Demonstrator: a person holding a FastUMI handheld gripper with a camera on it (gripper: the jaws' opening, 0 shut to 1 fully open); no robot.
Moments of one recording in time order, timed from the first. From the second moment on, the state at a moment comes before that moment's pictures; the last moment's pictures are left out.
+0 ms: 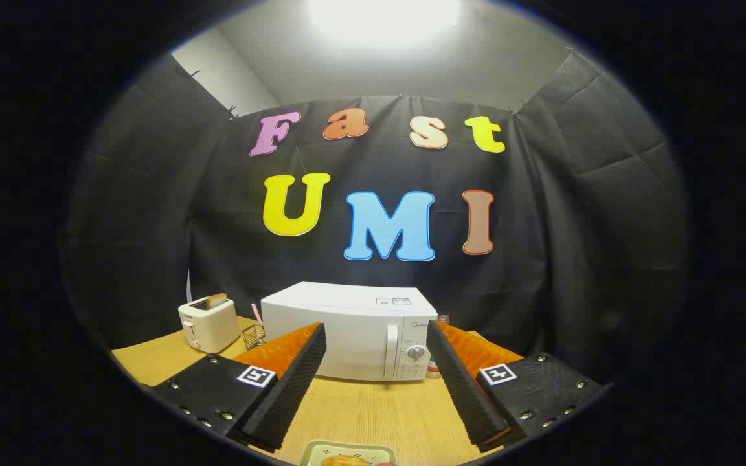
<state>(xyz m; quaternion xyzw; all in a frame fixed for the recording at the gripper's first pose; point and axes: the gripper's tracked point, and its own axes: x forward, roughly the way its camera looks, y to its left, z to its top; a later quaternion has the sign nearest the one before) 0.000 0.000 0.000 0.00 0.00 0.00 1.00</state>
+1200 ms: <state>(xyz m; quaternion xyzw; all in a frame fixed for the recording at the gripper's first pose) 0.048 -0.020 -0.009 0.01 0.01 0.01 1.00</state>
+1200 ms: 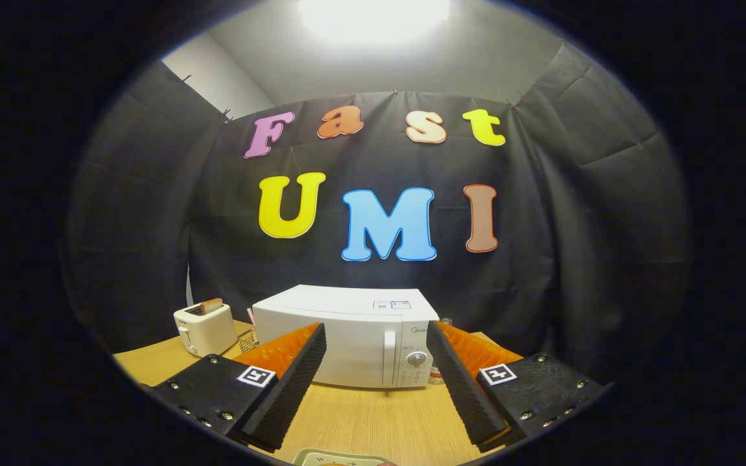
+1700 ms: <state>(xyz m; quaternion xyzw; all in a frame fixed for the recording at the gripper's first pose) 0.131 -0.026 -0.062 0.02 0.05 0.01 1.00</state>
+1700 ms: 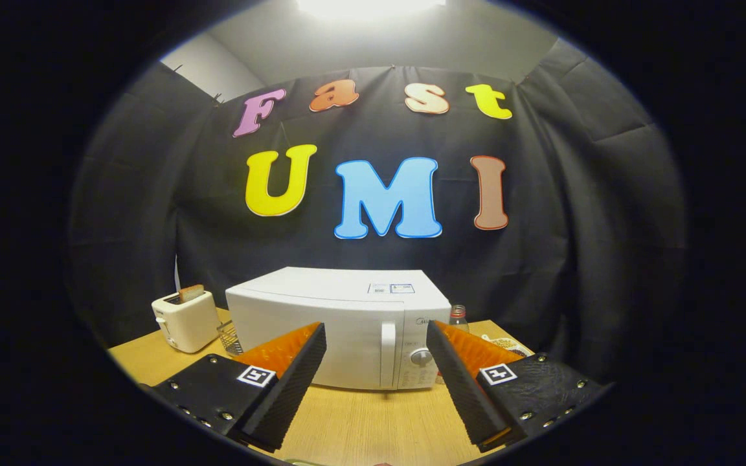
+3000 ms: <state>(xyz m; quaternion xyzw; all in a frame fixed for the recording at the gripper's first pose) 0.254 -0.038 -0.197 0.02 0.16 0.01 0.99</state>
